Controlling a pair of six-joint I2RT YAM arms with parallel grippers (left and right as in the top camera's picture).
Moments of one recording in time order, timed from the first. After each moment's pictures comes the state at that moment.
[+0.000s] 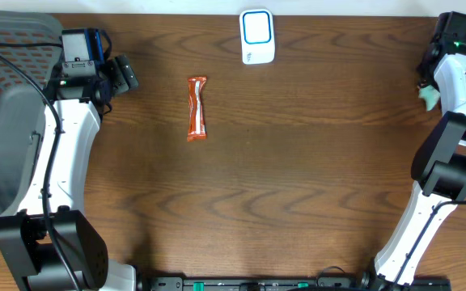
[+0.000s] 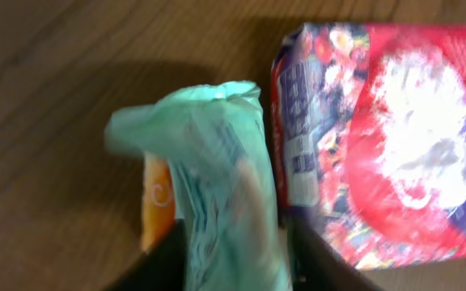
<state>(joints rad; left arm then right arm) 0.08 1.66 1.39 -0.63 -0.16 -0.31 -0.30 2.35 2.00 -0.75 0.51 0.56</state>
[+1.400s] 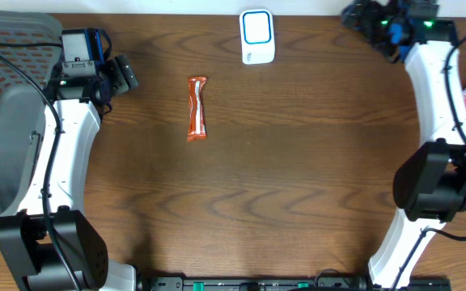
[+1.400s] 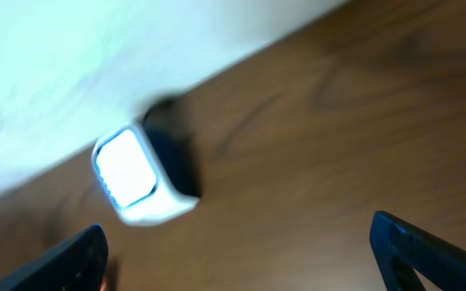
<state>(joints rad) 0.08 1.66 1.39 -0.63 -0.16 -0.31 -0.03 2.09 2.00 -0.72 -0.29 0.50</state>
